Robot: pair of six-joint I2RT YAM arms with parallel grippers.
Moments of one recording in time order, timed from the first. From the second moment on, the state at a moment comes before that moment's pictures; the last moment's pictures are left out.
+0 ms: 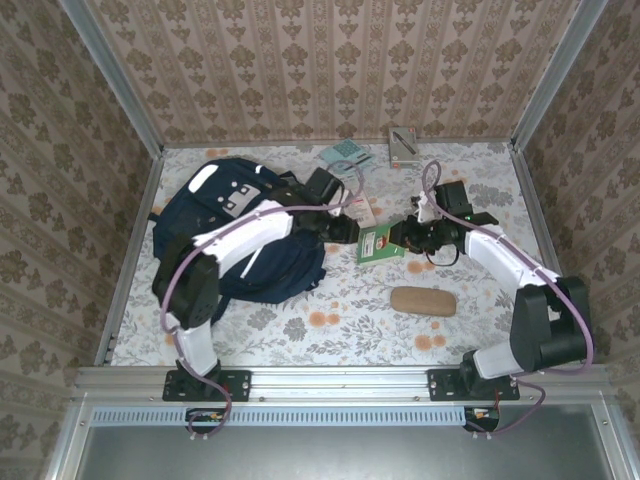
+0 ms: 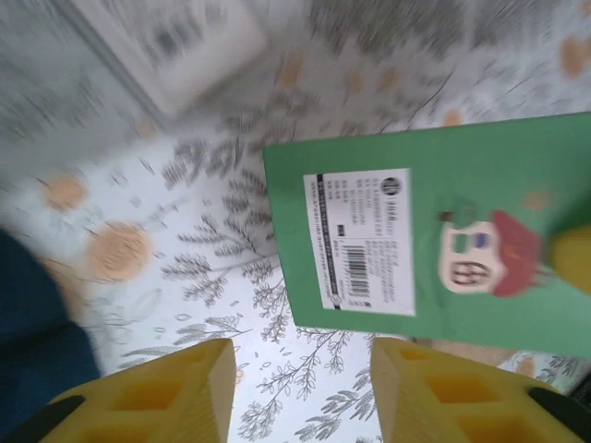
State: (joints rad) left arm -0.75 1.78 1.48 -0.66 0.28 -0.45; right arm 0.15 1.42 0.95 -0.50 -0.63 0.49
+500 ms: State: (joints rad) left arm -0.67 1.66 1.33 -0.87 -0.11 -0.16; right arm 0.15 1.23 0.81 -0.26 -0.64 0.71
